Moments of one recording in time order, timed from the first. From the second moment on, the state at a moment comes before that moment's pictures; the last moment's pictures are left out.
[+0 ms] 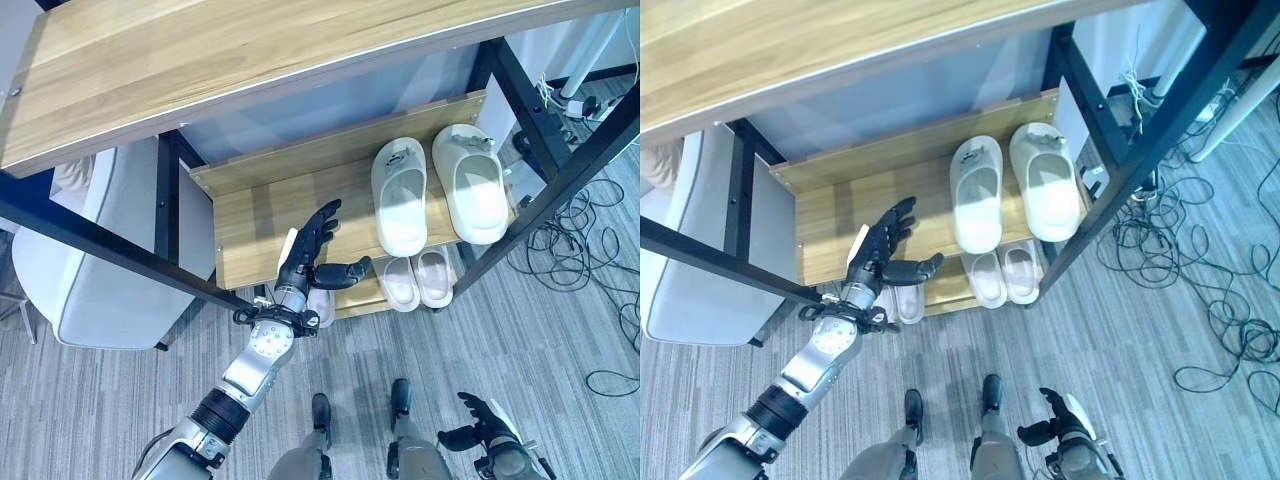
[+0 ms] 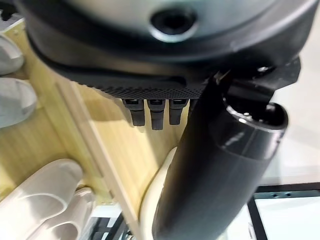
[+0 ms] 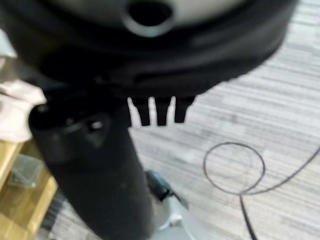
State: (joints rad) left arm -0.40 0.24 -0.48 0.23 -0.31 -0.13 0.30; right arm -0.03 -0.45 0.28 1.01 -0.06 -0.11 -0.18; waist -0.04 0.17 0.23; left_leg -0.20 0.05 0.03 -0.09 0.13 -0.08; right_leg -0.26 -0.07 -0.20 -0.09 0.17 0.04
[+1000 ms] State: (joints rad) left arm -0.53 0.16 -0.54 0.30 -0.30 -0.14 0.37; right arm 0.00 -0.45 0.28 0.97 -0.06 -0.12 -0.20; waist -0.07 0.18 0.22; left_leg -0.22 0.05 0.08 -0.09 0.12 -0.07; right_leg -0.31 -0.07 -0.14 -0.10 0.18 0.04
